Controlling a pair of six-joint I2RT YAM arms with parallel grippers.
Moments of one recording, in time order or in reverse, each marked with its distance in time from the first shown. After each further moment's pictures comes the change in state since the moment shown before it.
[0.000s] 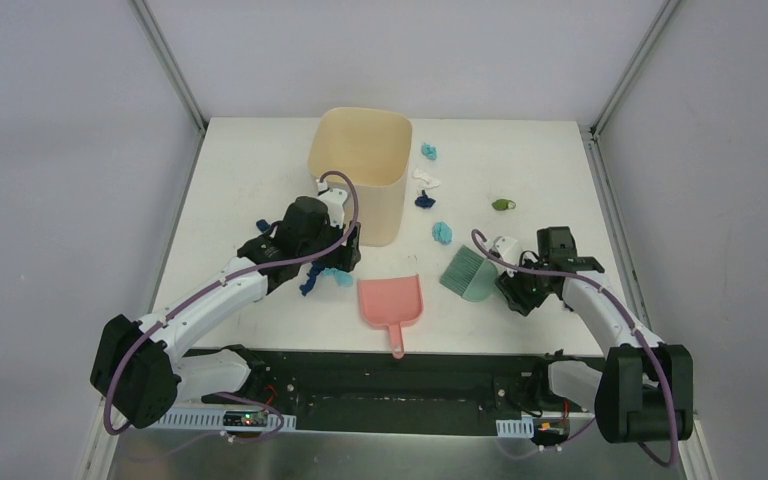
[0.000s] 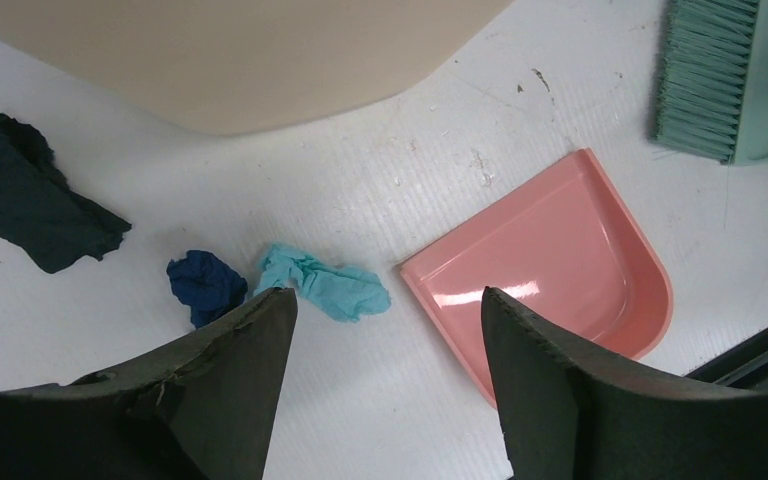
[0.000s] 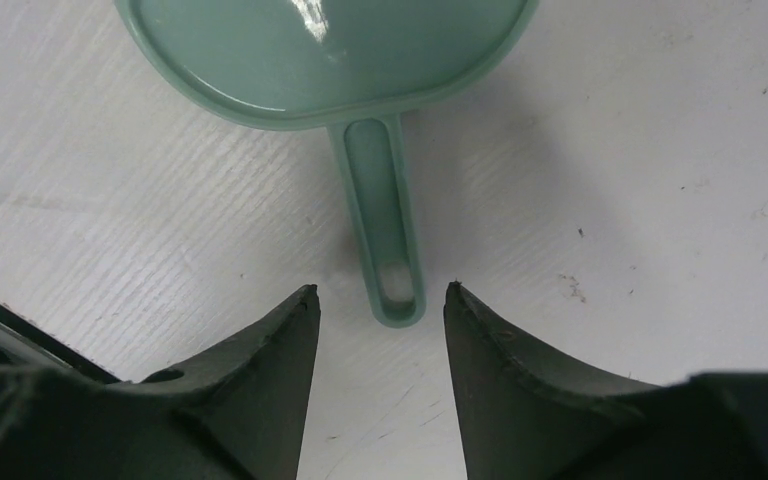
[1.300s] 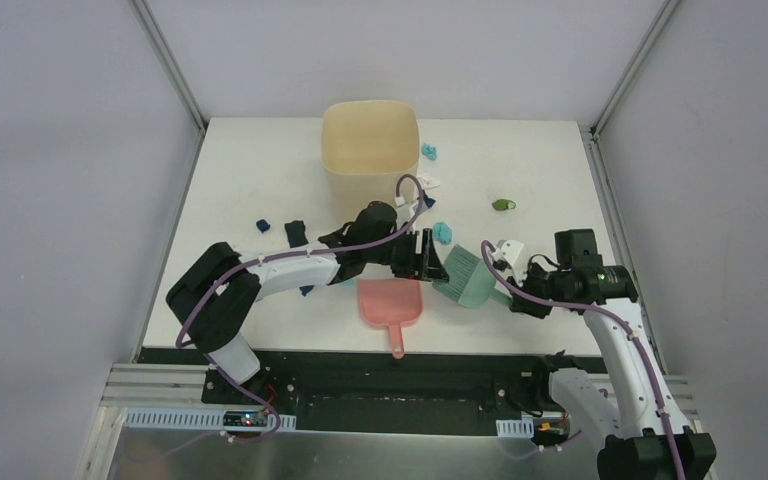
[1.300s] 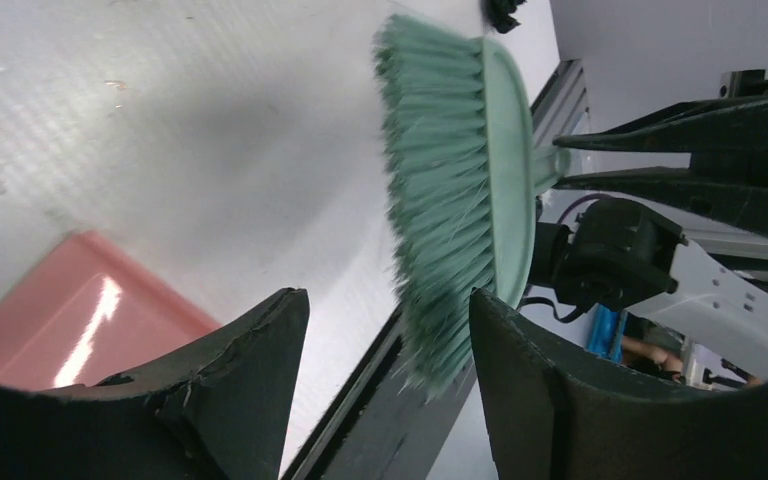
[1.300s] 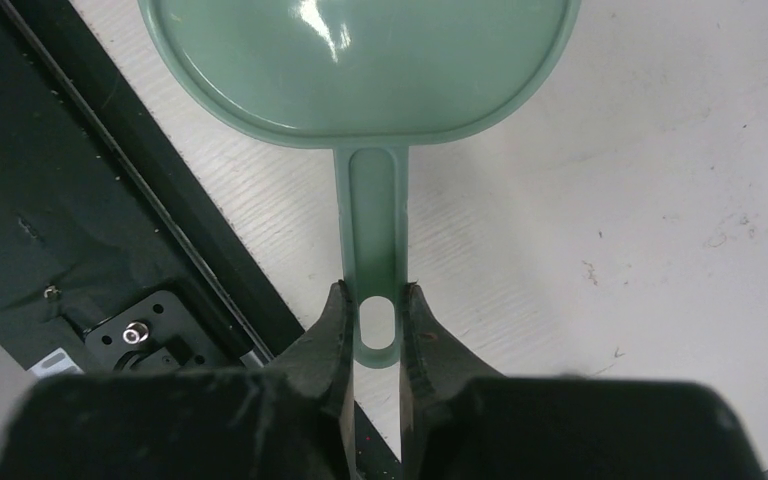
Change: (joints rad) left arm -0.216 0.463 0.109 0.521 0.476 -0.549; right arm 0.025 -0.285 0.173 -0.392 -0.178 -0.128
